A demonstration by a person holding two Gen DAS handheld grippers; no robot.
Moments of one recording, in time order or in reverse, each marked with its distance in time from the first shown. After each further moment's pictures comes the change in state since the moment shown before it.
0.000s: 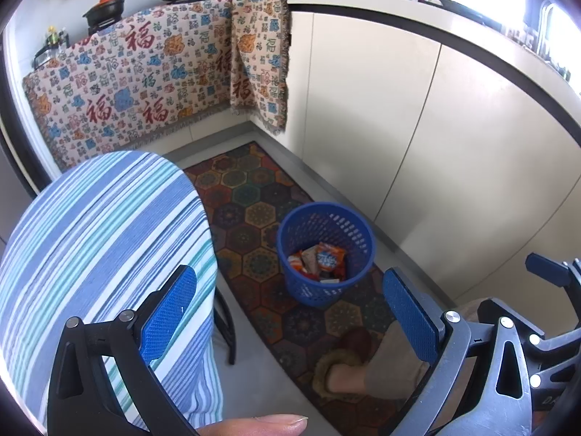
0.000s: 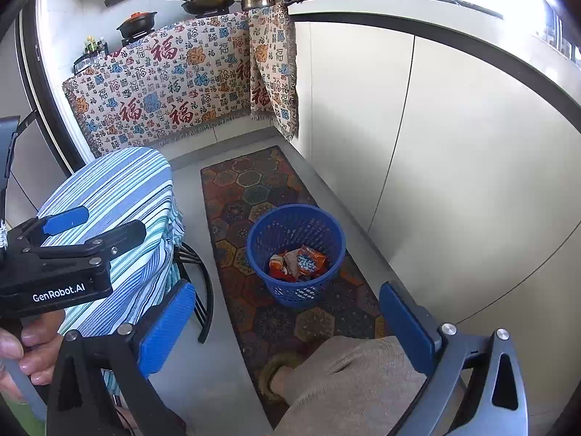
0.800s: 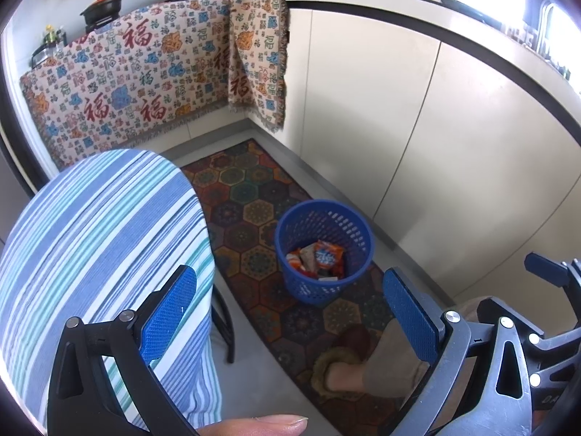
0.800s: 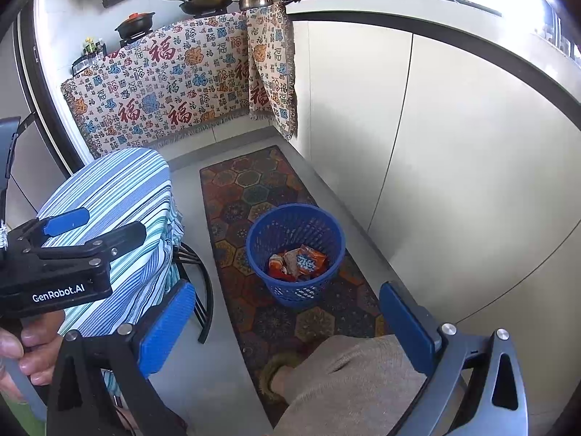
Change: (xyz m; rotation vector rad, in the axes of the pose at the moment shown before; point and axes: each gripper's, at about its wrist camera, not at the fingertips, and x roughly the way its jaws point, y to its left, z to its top) left arm 0.003 -0.002 0.003 -0.011 0.008 0.006; right arm 0.002 -0.004 0.003 0.006 0.005 -0.001
